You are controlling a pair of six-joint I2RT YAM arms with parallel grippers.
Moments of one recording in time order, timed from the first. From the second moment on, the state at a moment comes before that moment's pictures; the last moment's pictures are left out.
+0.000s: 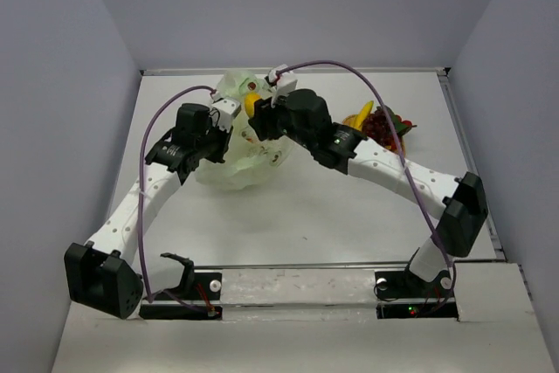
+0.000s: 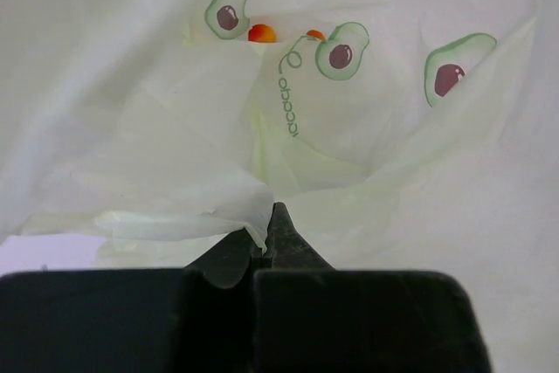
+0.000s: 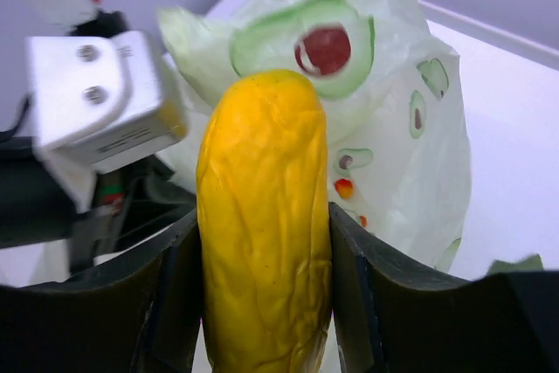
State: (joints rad) left arm -0.33 1.18 1.03 -0.55 0.12 0.14; right arm 0.90 1.67 1.51 -0.10 0.21 0.20
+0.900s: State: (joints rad) left arm -0.24 1.15 1.12 -0.55 0.10 0.05; right arm 0.19 1.35 1.25 -0.43 0.36 0.43
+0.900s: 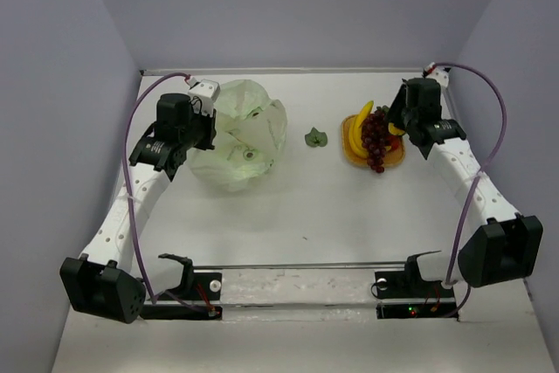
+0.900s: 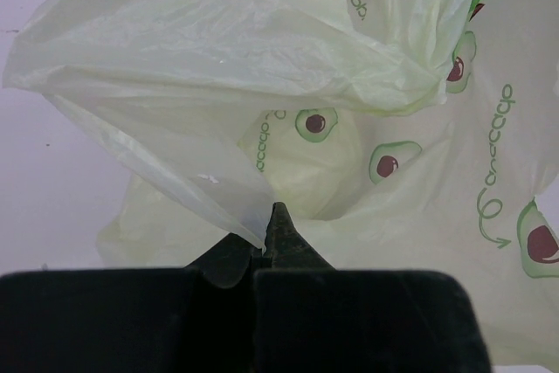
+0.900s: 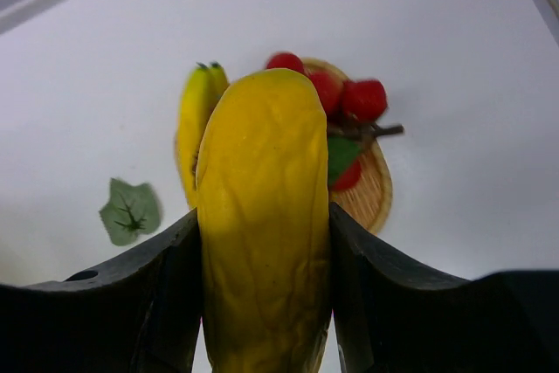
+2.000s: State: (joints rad) left arm -0.24 1.18 1.10 -0.54 0.11 0.05; right arm -0.06 1.50 0.88 -0.19 0.16 0.64
